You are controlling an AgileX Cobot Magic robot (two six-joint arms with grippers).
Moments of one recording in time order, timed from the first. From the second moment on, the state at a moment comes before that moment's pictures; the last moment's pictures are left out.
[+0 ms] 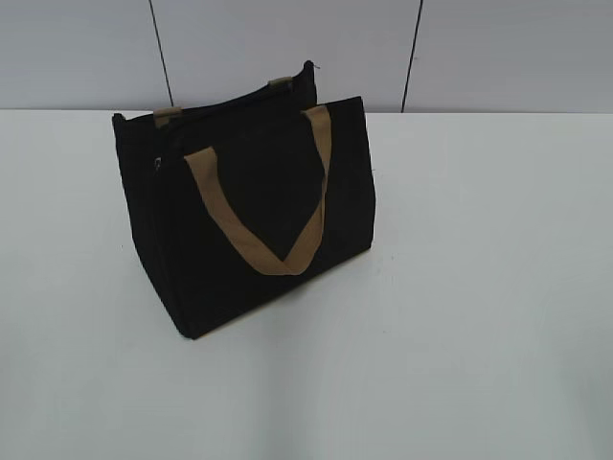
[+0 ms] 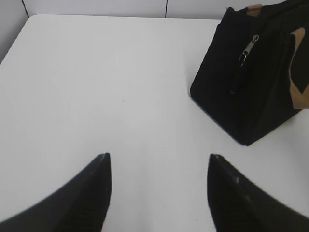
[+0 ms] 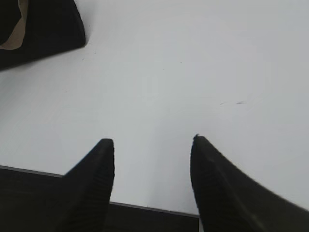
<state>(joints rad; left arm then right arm) 0.03 0.00 -0.54 -0.16 1.07 0.10 0.01 -0.01 -0.46 0.17 1.09 -0.18</state>
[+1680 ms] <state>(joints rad) 0.03 0.40 -0.56 -0.29 0.91 0.29 0.01 -0.01 -0.46 0.17 1.09 -0.18</state>
